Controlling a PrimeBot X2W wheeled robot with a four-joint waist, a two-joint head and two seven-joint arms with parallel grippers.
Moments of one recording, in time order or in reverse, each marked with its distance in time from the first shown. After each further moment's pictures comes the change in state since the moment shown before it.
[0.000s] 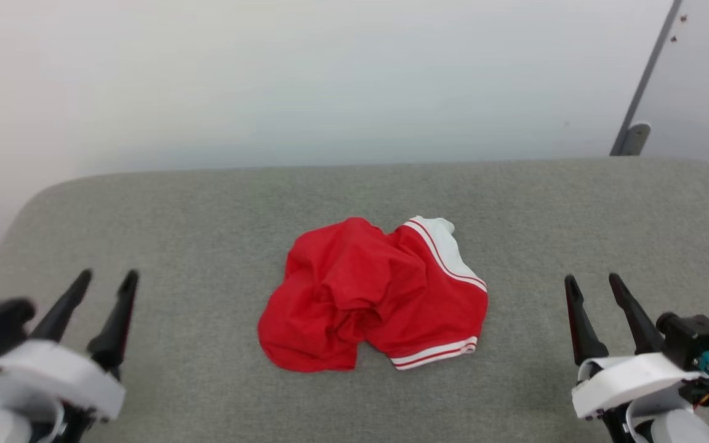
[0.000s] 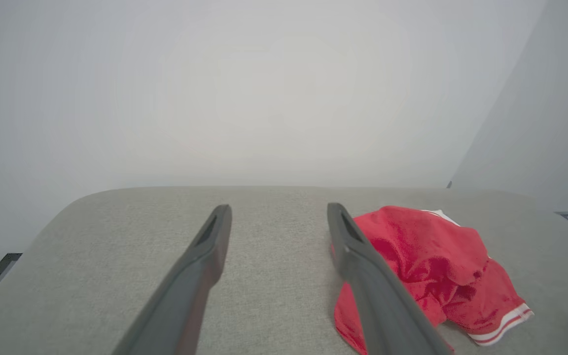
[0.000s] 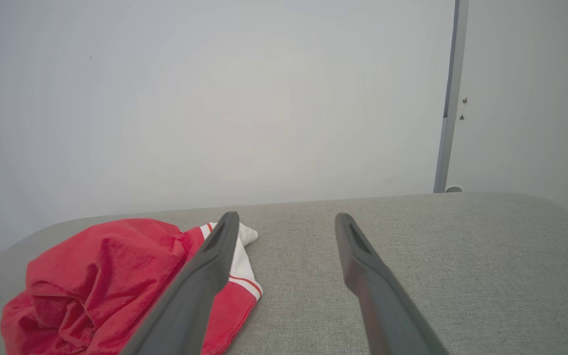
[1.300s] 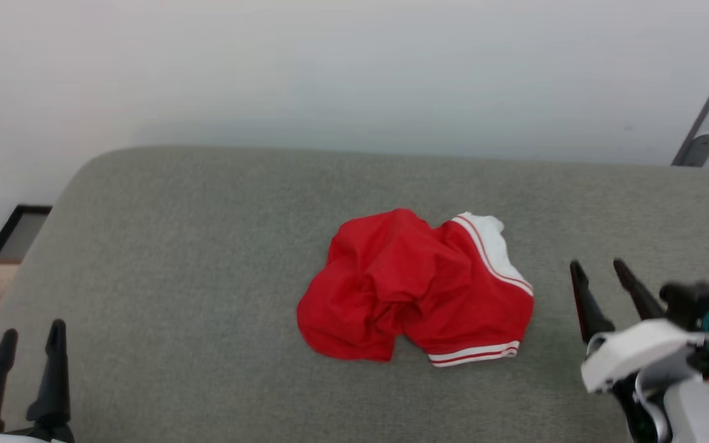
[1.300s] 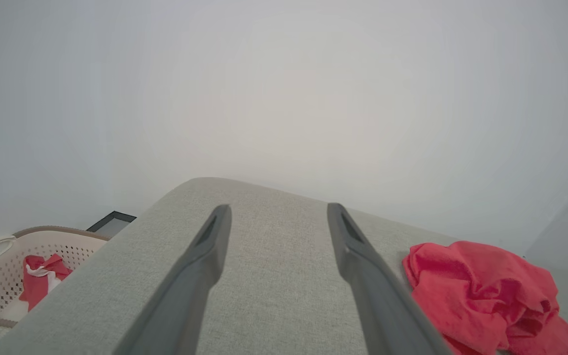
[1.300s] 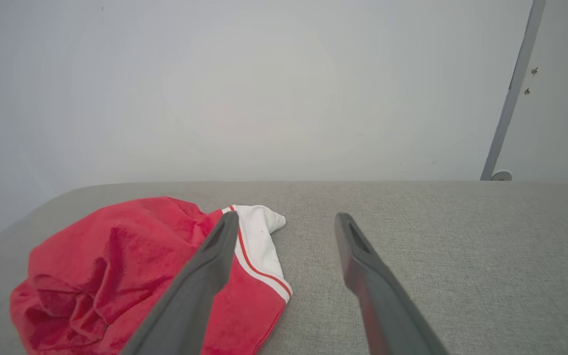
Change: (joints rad) left arm 0.351 -0.193 0.415 -0.105 0.125 -0.061 -0.100; right arm -0.064 -0.033 -0.005 0.046 0.025 0.000 0.117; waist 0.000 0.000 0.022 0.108
